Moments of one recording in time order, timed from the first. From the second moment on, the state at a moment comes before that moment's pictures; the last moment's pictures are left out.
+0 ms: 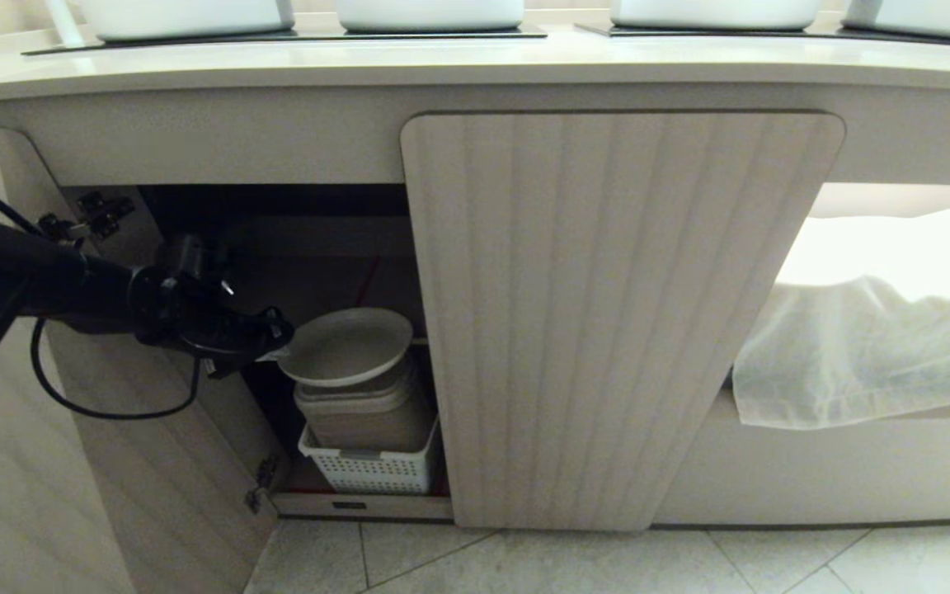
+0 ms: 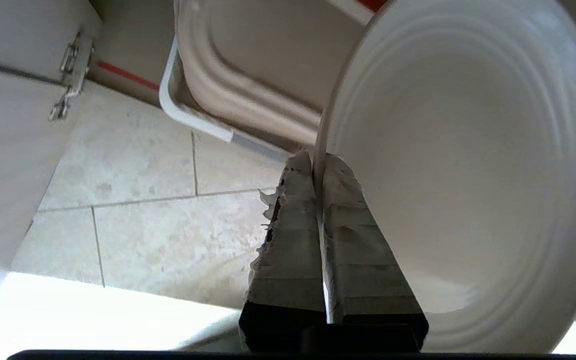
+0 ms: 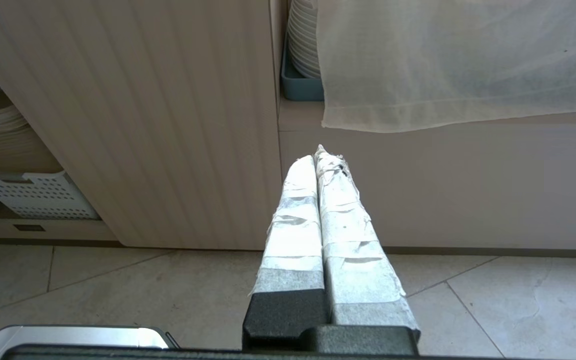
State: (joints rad) left arm 0.06 2.15 -1.42 0.13 -0.19 -0.47; right arm 0.00 0.00 0.00 0.00 0.00 0.02
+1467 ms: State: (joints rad) left arm 0.08 1.82 -0.86 -0.04 -0.20 -0.44; right arm 0.00 0.00 0.00 0.00 0.00 0.02
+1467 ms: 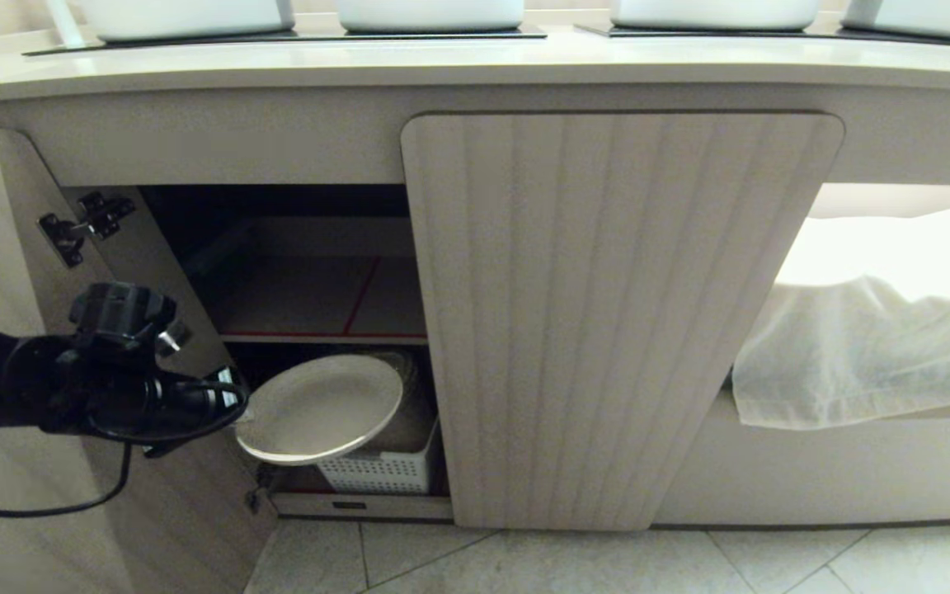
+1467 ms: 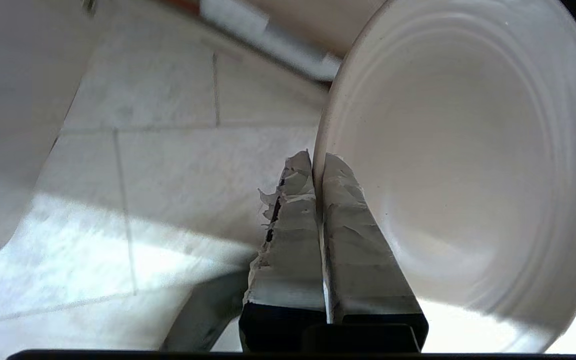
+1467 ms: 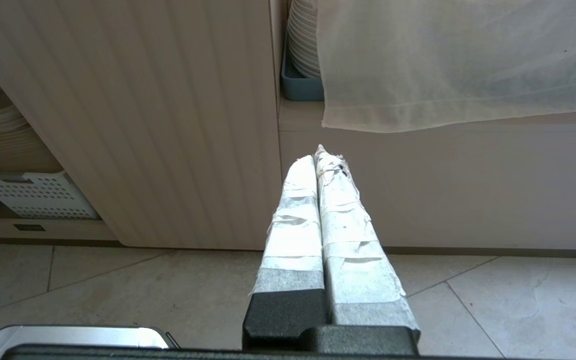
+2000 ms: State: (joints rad) left arm 0.06 1.61 -0.62 -0.04 -0.20 -0.41; right arm 0.00 0.00 0.00 0.00 0.00 0.02
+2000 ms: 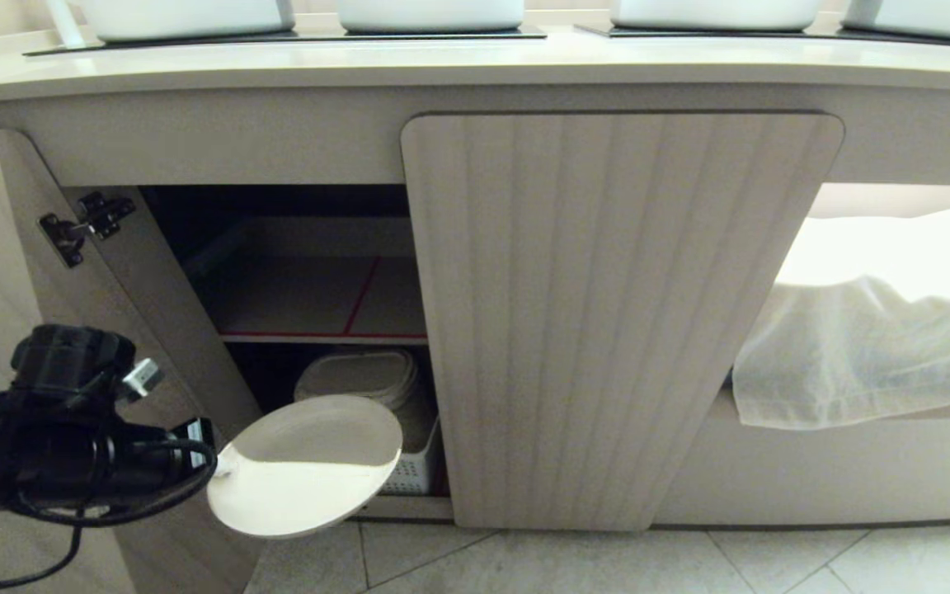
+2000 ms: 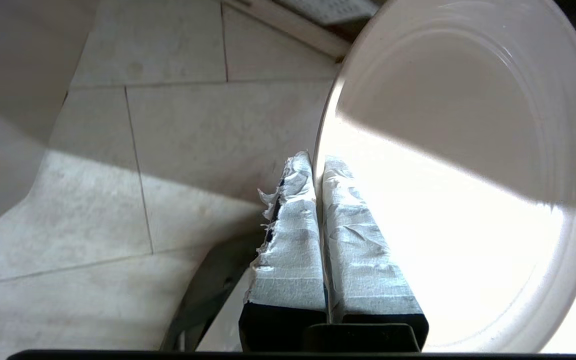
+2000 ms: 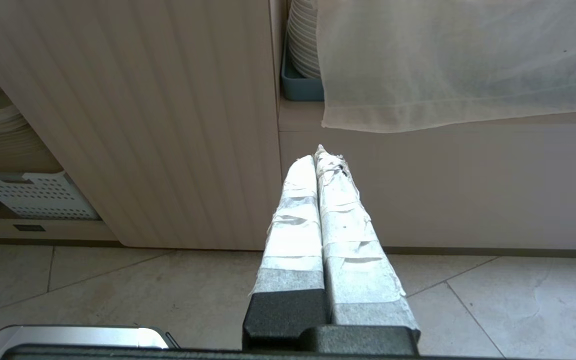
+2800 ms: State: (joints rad) left arm 0.01 1.41 -0.47 -0.04 -0.19 -0.37; right arm 0.00 0.00 0.00 0.00 0.00 0.02
